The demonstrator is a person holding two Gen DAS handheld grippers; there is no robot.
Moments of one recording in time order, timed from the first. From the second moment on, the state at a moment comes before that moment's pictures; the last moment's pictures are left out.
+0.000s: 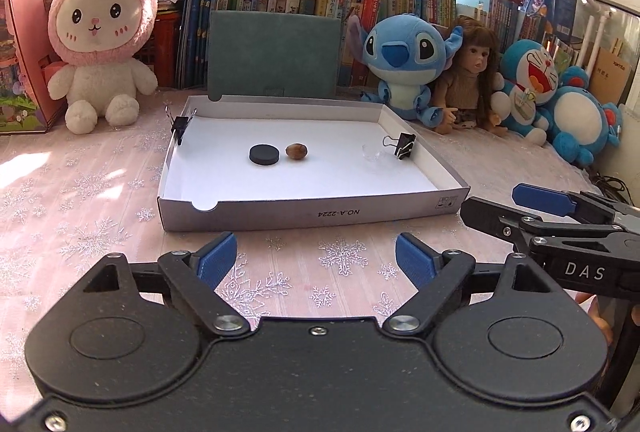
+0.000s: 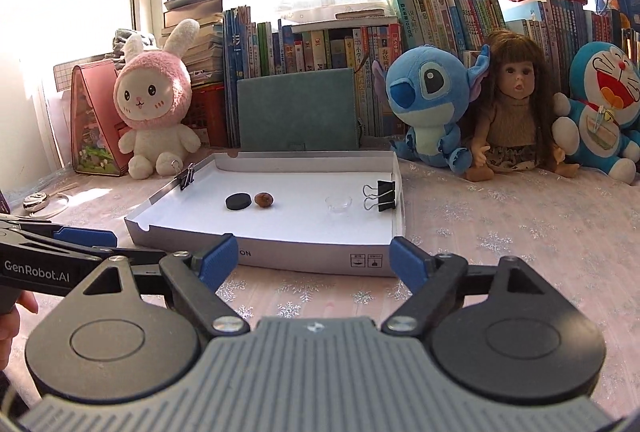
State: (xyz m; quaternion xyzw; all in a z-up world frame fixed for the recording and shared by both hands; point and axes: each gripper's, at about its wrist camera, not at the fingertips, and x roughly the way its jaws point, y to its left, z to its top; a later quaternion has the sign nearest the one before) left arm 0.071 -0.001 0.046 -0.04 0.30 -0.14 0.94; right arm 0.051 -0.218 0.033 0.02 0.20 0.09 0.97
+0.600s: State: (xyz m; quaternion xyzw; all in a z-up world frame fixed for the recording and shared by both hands) left arm 0.036 0.013 0.023 -0.03 0.29 -0.12 0.95; right arm 0.015 -0.206 0.011 -0.02 0.20 0.10 0.97
